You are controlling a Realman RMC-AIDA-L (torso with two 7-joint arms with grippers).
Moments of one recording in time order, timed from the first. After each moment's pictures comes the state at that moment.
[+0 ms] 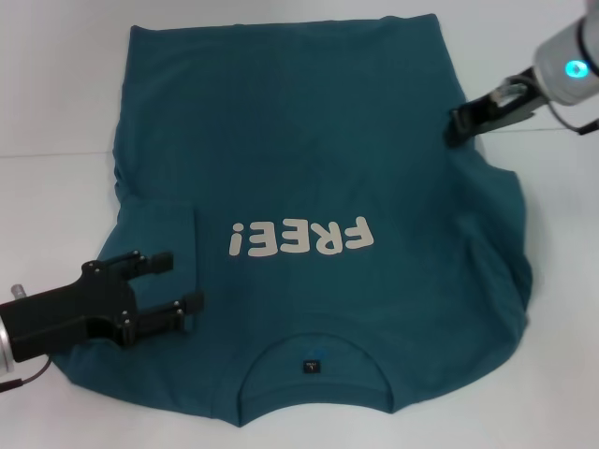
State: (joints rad) left arm -0.47 -2.01 0.85 0.50 1.70 1.43 -1.18; right arm 1.02 2.00 -0.77 -0.90 -2.83 -1.33 2.64
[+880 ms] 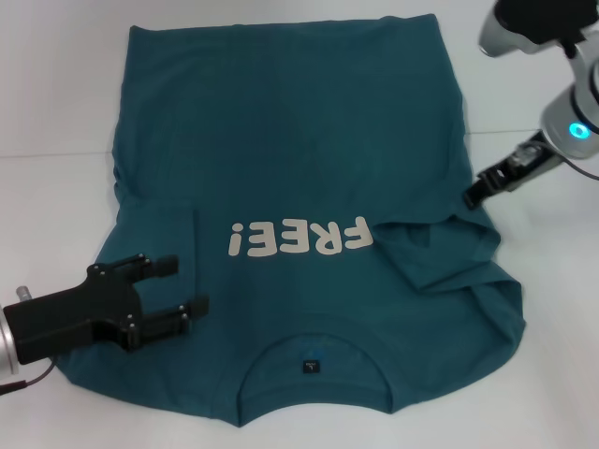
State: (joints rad) left arm -0.47 -2.02 0.86 0.50 1.71 1.43 -1.17; right arm 0.95 2.00 -0.98 -0.83 -2.93 -1.25 2.68
